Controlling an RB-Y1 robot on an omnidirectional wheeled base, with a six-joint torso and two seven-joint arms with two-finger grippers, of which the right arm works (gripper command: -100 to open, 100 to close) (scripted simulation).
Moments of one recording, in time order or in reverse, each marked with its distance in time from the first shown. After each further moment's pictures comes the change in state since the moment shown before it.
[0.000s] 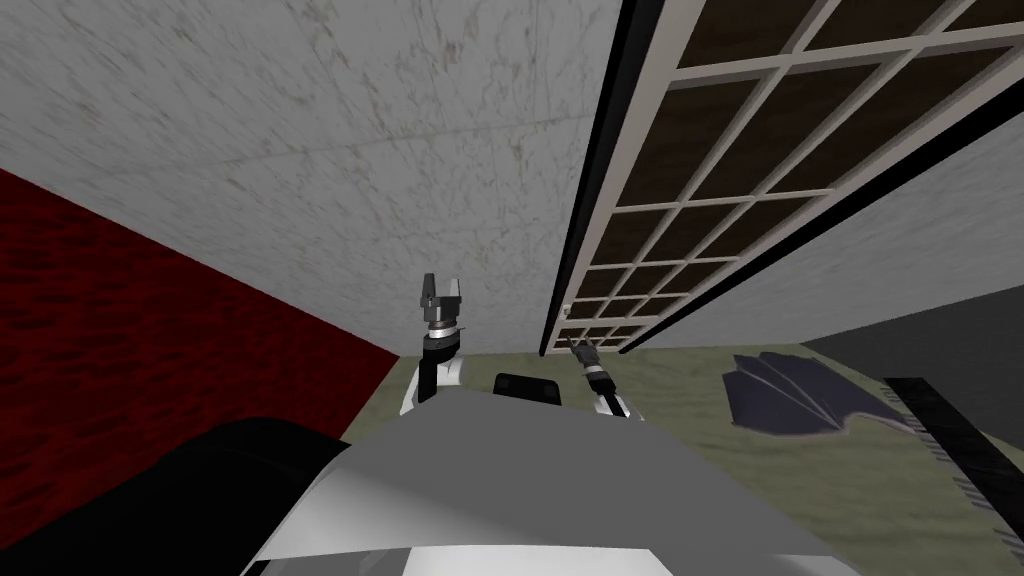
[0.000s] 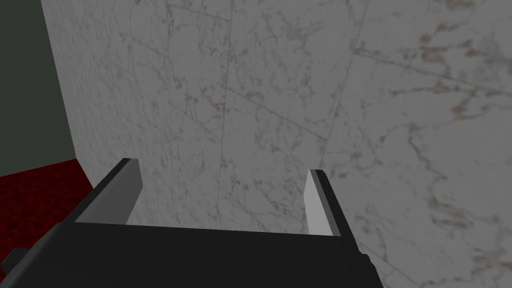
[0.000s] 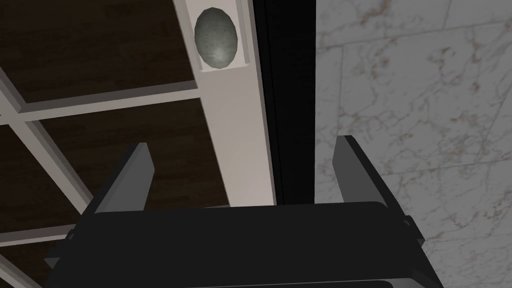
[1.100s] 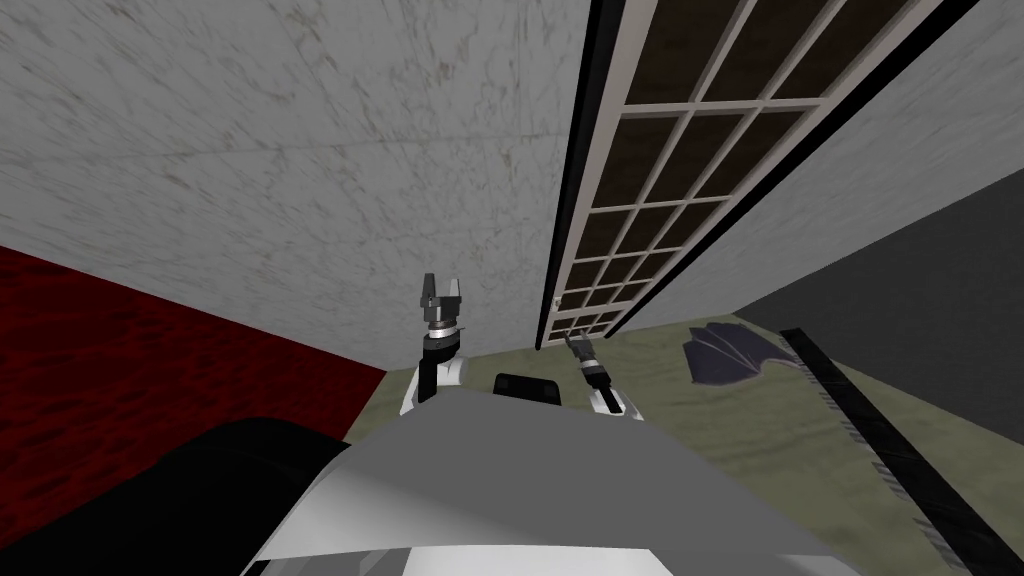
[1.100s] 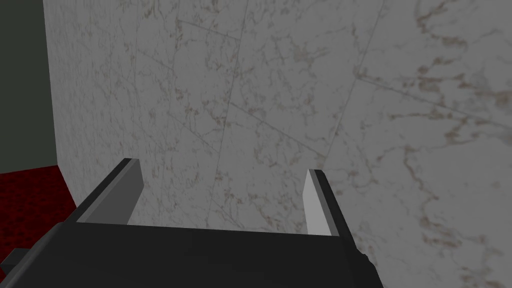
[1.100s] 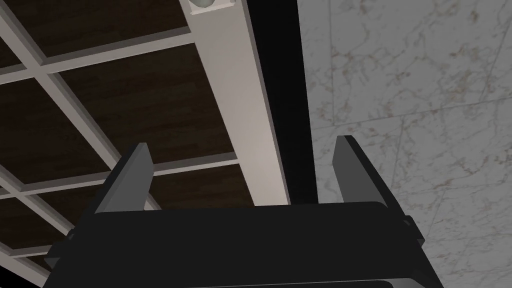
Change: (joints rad) arm 0.027 0.003 0.072 -0.133 -0.024 0.035 -0.099
